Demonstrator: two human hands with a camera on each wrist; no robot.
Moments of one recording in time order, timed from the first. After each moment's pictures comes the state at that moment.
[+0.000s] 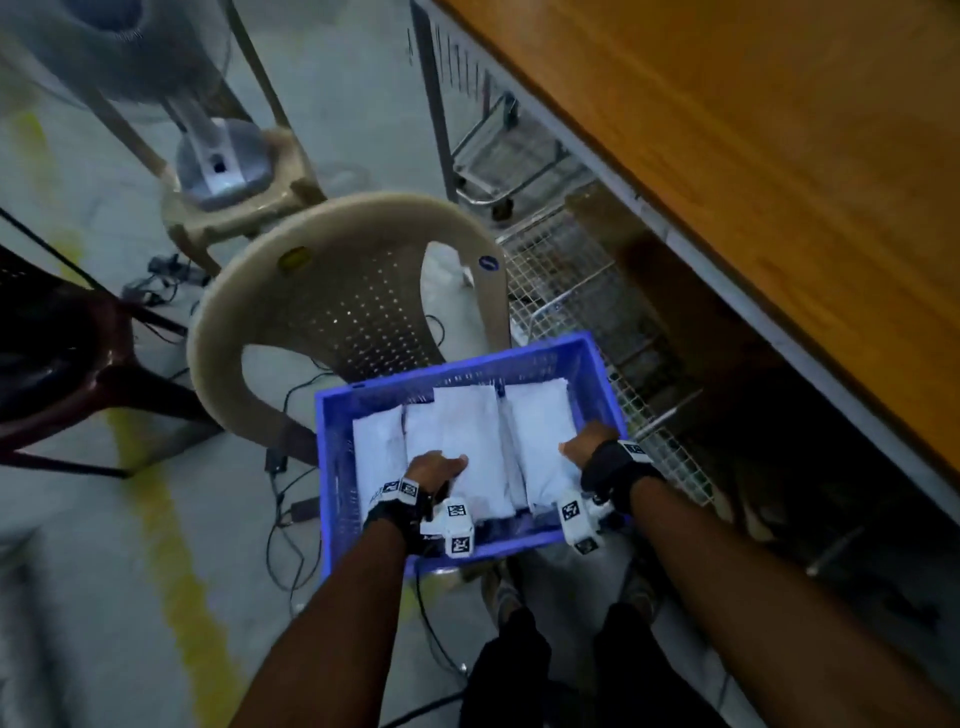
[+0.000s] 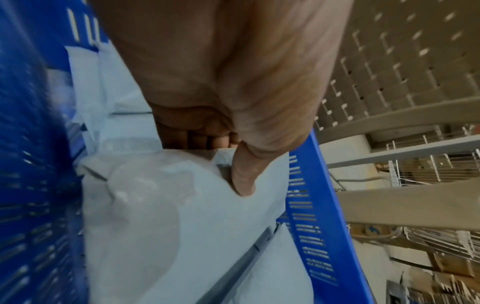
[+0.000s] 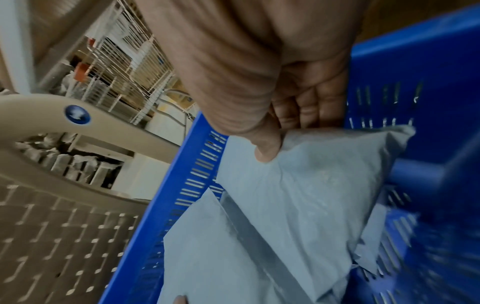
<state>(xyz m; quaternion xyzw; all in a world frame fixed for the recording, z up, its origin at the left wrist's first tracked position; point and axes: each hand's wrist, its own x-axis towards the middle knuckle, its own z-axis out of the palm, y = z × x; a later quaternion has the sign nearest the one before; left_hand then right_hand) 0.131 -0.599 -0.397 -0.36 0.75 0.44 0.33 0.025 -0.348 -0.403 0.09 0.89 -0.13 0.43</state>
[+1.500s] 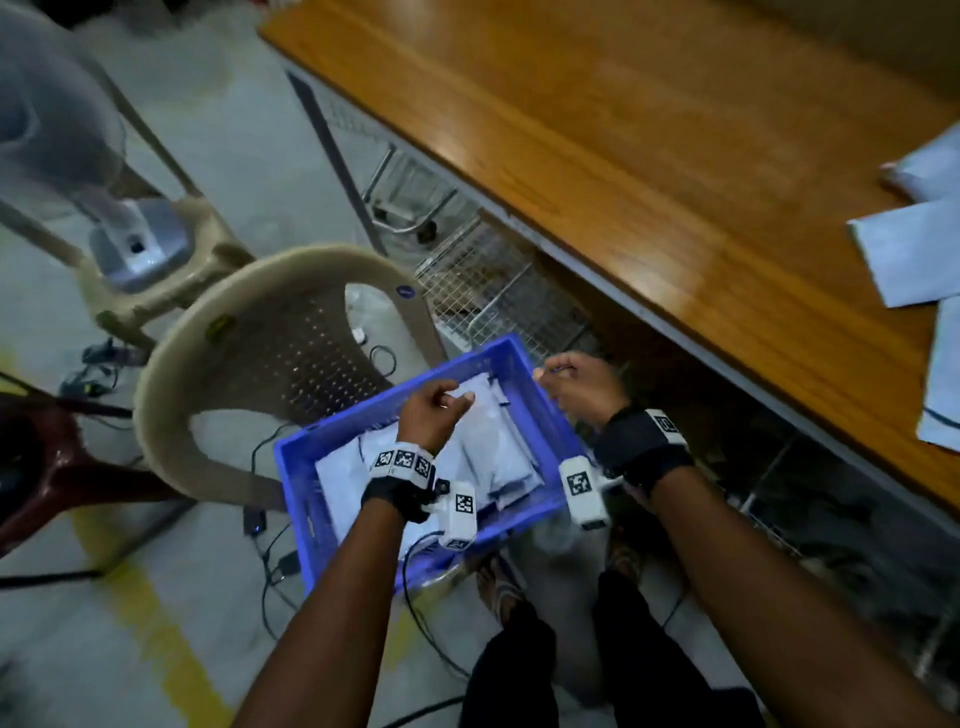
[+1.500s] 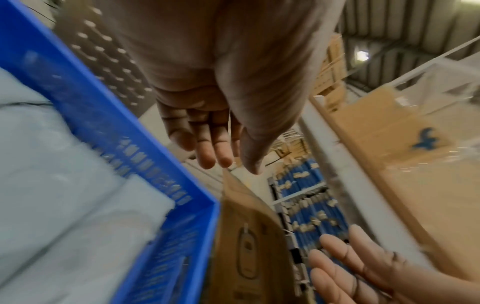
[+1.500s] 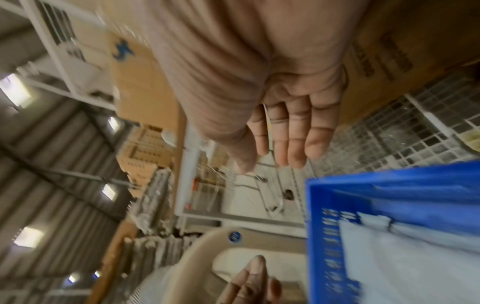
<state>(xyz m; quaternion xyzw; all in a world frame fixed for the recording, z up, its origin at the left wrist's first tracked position) 0.057 -0.520 -0.292 -0.21 0.80 0.54 0.13 0.023 -0.285 -0.259 0.14 0.82 -0.51 0.19</state>
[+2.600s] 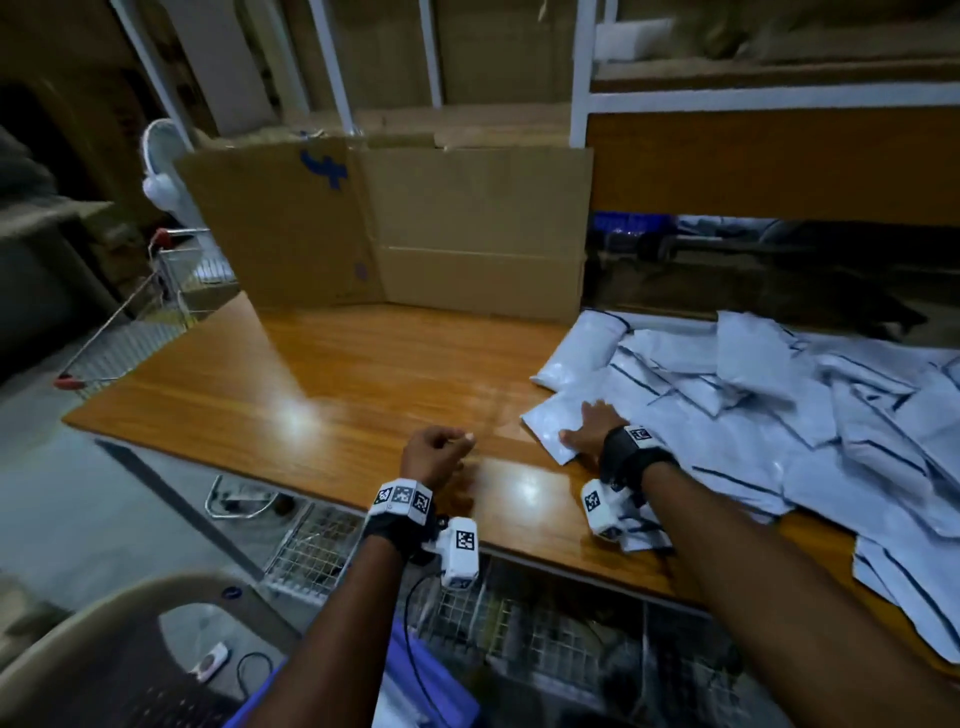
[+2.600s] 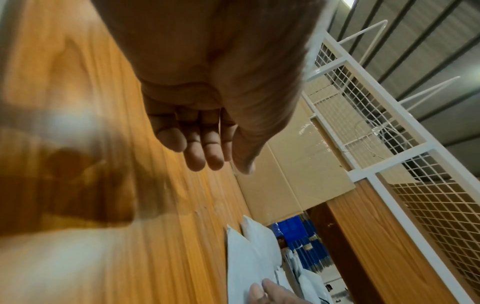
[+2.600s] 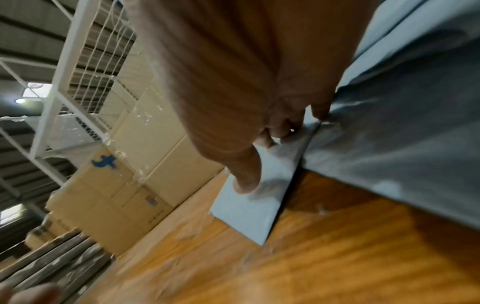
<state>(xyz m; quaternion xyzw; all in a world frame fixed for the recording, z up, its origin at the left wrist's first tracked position) -0.084 -0.234 -0.096 0.05 0.80 0.58 0.14 -0.024 0.039 -0.092 0.24 0.95 -0.18 0.10</state>
